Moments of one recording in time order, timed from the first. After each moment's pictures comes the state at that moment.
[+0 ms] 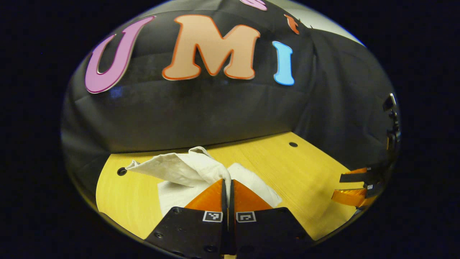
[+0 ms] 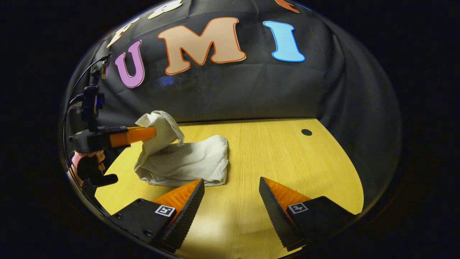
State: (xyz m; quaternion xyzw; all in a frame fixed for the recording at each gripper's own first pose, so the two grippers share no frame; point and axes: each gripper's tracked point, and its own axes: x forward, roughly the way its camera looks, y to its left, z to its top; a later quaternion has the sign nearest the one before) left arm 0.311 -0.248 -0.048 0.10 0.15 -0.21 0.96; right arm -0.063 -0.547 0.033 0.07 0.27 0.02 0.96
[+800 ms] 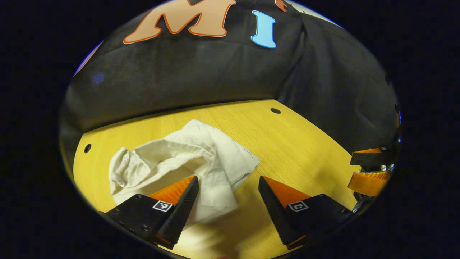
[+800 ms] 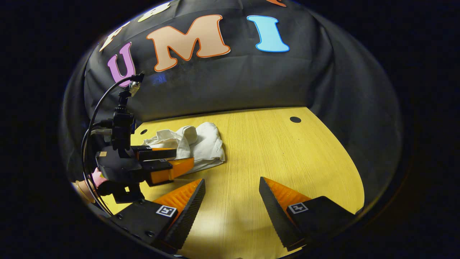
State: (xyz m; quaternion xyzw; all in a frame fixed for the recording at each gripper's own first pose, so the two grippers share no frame) left arm 0.301 -0.311 -0.151 0.11 0.23 -0.24 0.94; right arm -0.090 -0.575 0.013 0.08 0.28 0.01 0.96
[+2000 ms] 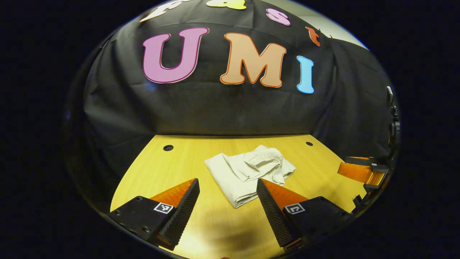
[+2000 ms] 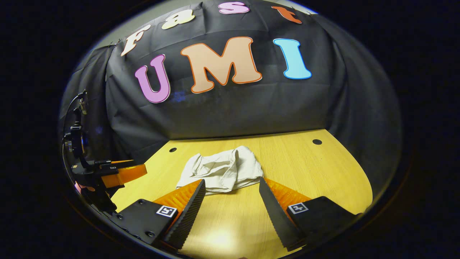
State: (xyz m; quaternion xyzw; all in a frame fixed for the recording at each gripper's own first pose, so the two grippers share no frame) left arm 0.172 -0.117 -0.022 0.05 0.12 -0.08 0.99; right arm -0.120 -0.474 0.093 0.09 0.20 0.06 0.98
